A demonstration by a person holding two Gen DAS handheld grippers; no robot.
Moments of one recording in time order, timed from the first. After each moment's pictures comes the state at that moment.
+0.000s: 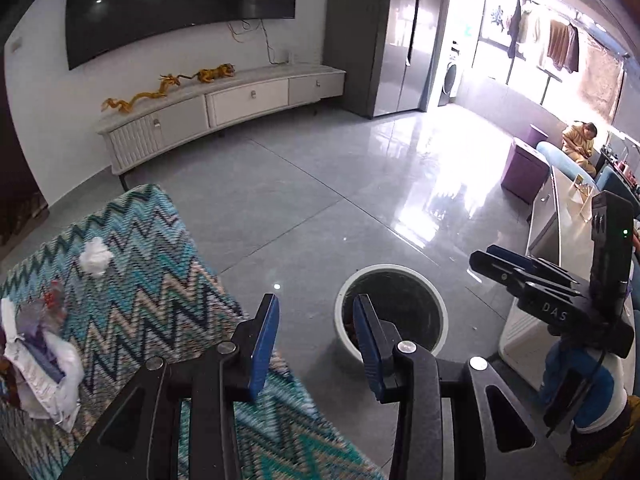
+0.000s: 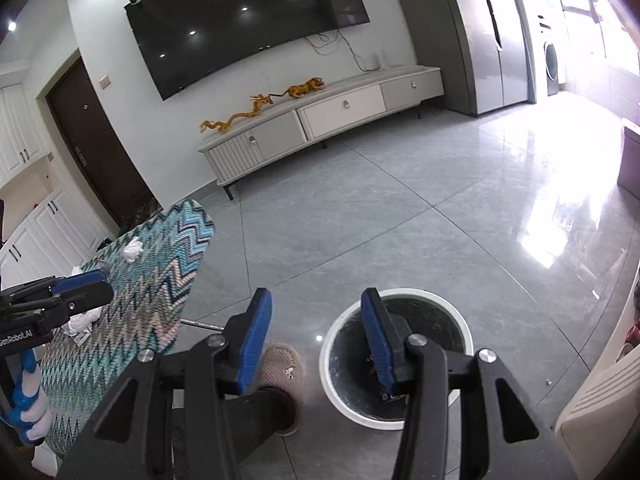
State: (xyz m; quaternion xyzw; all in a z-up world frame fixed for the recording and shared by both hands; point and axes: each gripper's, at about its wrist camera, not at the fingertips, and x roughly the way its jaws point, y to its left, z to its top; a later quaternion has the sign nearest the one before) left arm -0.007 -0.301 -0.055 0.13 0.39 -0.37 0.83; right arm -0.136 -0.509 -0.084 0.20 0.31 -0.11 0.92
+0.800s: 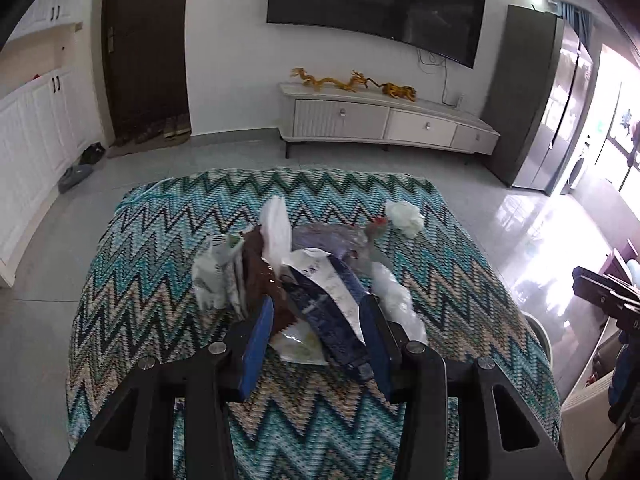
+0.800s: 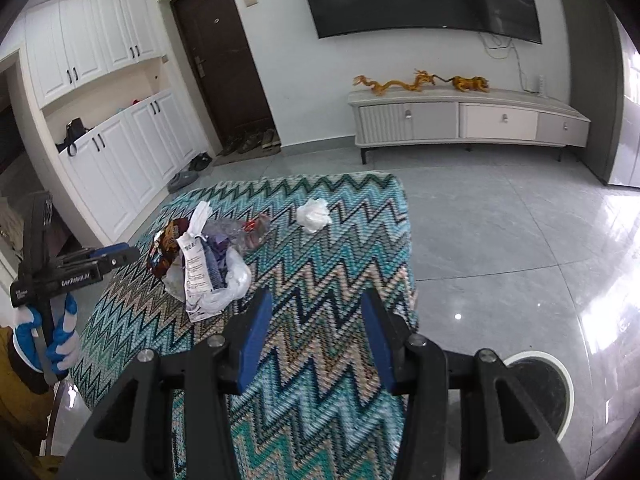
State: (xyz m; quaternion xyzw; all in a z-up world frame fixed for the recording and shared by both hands) left arm 0.107 0.014 -0.060 0.01 0.40 -0.15 0.91; right arm 0.011 -0.288 -0.044 0.08 0.37 0.11 0.92
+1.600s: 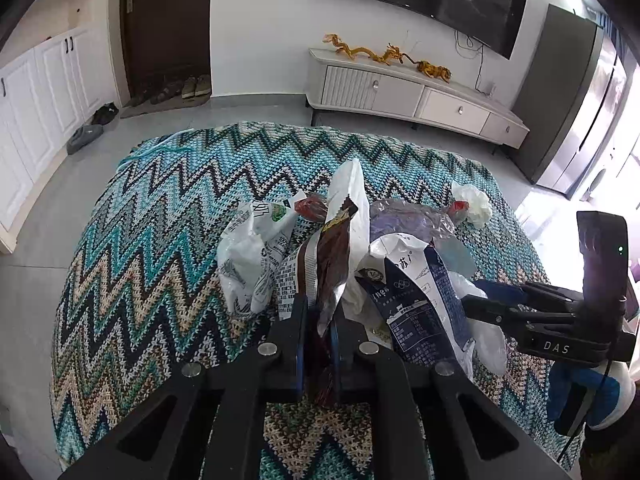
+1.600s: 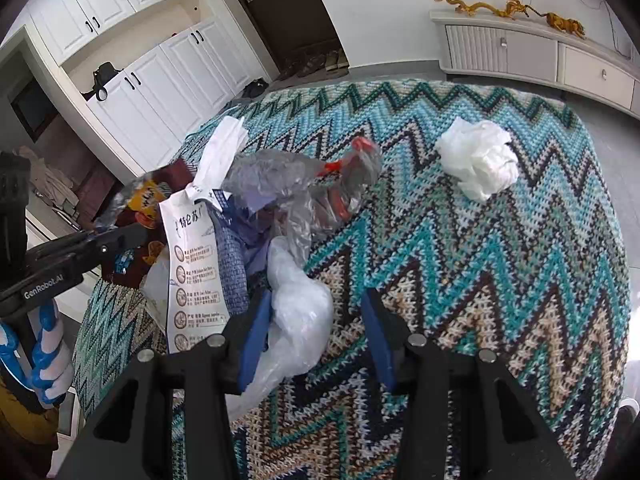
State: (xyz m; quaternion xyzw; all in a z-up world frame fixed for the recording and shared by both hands) left arm 0.153 0.038 -0.118 -0.01 0.45 -0.12 0.89; right arm 0.148 -0.182 -0.158 0.10 0.47 0.23 0.85
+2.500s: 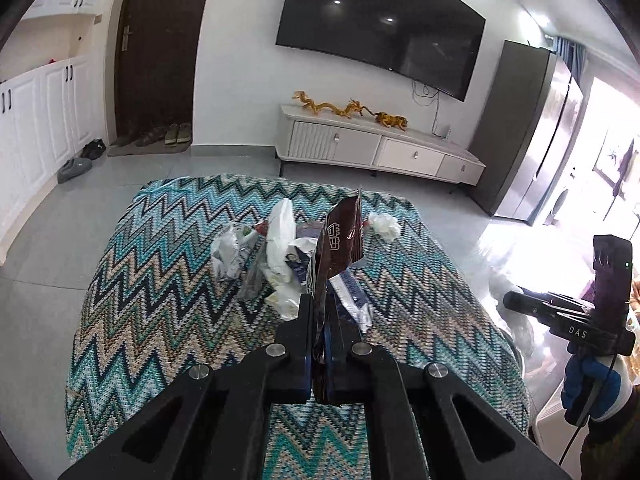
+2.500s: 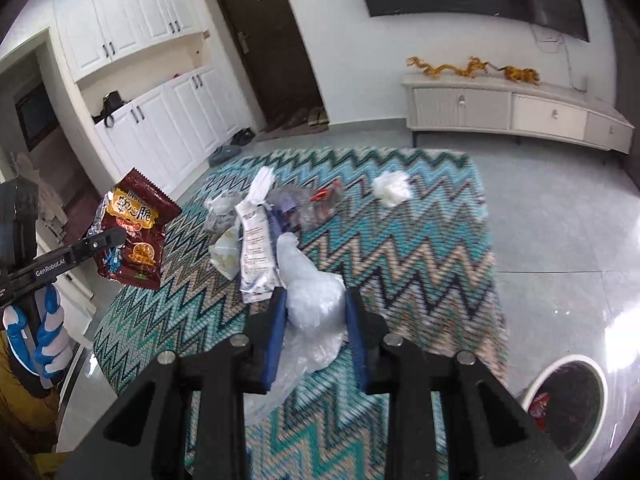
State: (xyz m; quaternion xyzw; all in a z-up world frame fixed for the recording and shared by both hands) left arm 0.023 0.043 -0.036 -0.03 0.36 -0.18 0.92; right arm -0.018 -0.259 -0.050 0.09 0.37 0.16 0.91
